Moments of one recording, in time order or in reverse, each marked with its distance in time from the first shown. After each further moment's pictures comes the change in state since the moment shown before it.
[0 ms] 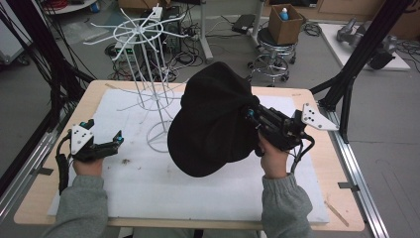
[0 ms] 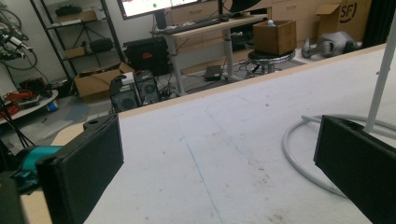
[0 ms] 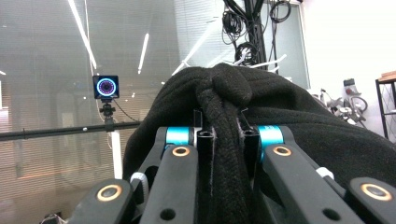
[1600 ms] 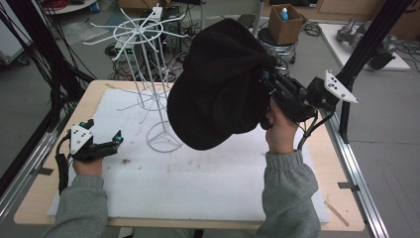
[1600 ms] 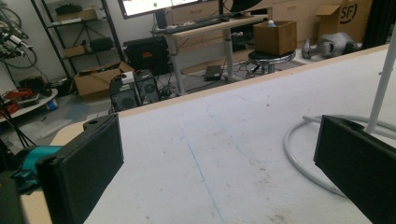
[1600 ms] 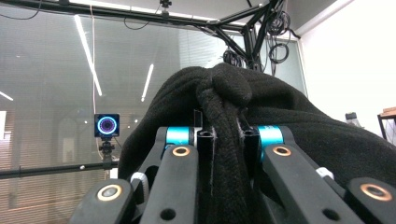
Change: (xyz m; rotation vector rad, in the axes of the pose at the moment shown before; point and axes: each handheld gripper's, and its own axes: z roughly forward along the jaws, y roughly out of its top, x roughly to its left) left arm 0.001 -0.001 0.000 0.003 -0.001 -0.007; right arm -0.011 0.064 0.027 -0.126 0.021 -0.009
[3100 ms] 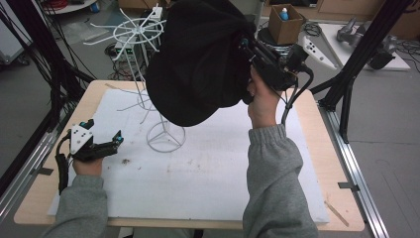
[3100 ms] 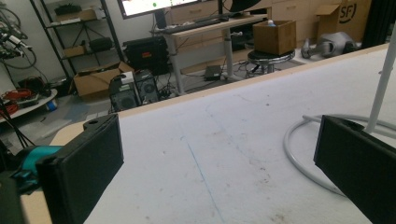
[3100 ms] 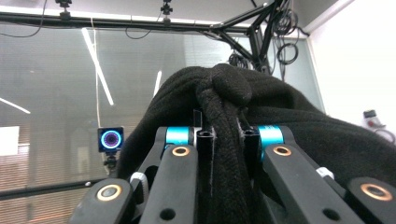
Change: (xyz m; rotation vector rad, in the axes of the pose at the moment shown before) left arm 0.001 0.000 0.000 0.000 -0.003 0.001; right arm -0.023 0.005 0.065 -0.011 0.039 0.069
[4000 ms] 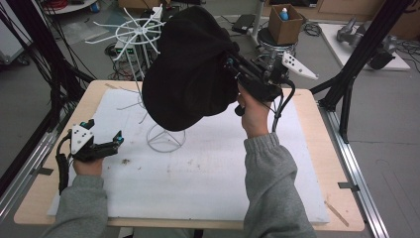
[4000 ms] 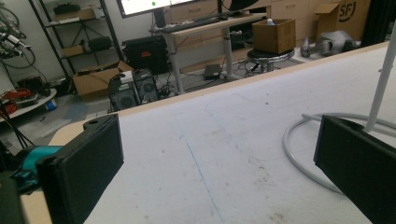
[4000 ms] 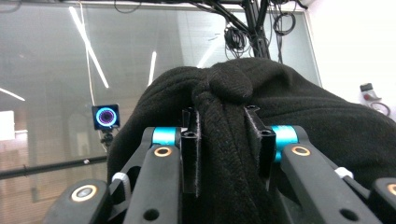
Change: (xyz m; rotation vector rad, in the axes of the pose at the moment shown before) left arm -0.001 0.000 0.000 0.001 -0.002 0.003; right arm -0.007 -0.037 -0.005 0.088 -0.033 0.016
